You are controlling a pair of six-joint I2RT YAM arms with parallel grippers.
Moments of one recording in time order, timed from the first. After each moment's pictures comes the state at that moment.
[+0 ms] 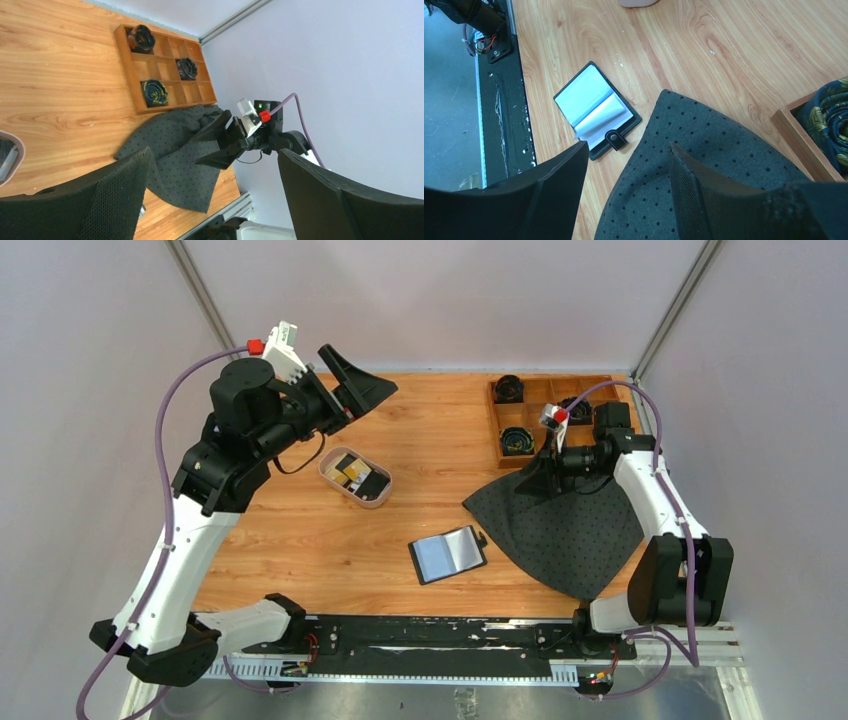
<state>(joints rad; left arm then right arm) -0.50 1.13 1.62 -0.64 0.13 -0.87 -0.03 1.40 1.12 -0.86 -1.15 -0.78</state>
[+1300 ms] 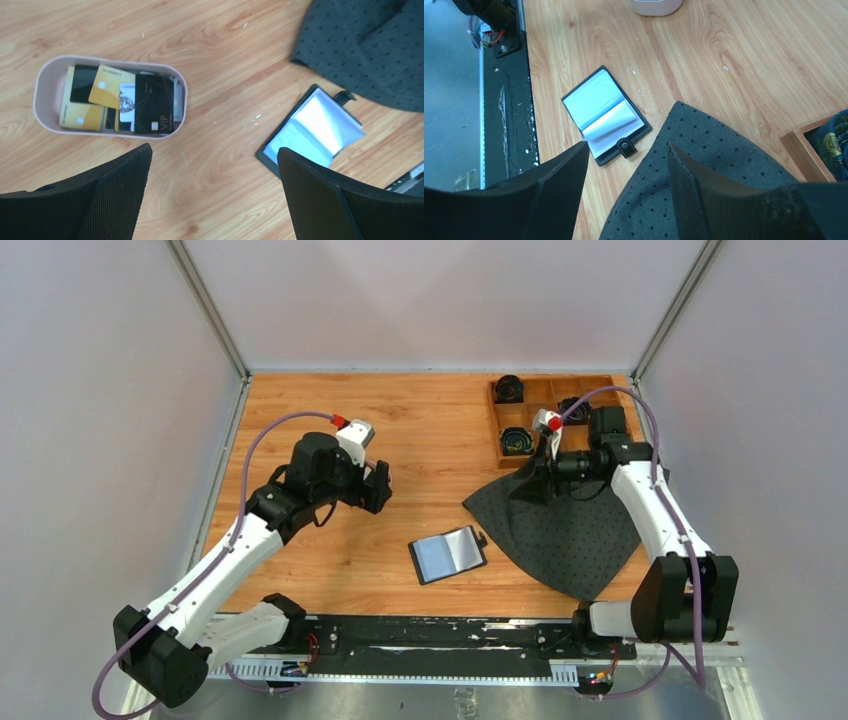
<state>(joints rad) -0.51 1.01 0.92 -0.47 0.10 -0.10 0.02 1.32 1.08 -0.84 -1.17 -0.79</state>
